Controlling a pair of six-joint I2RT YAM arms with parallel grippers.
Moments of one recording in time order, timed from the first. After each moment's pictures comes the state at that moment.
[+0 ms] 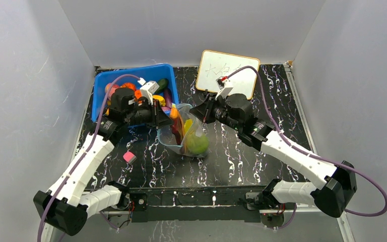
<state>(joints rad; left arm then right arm) -0.41 1.04 1.05 -0.52 0.59 -0.35 0.77 1.18 1.01 0.00 -0.08 0.64</state>
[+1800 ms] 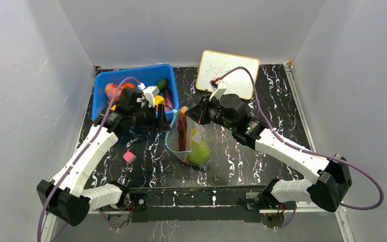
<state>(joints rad) -0.44 1.14 1.20 -0.87 0.31 -0.34 0.79 1.24 1.02 0.03 -0.09 0.65</state>
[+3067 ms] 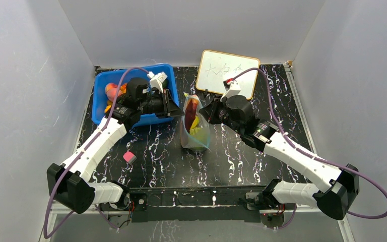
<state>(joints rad) -0.45 1.27 1.16 -0.45 0.56 -0.57 0.78 1.15 1.02 -0.18 0.13 0.64</state>
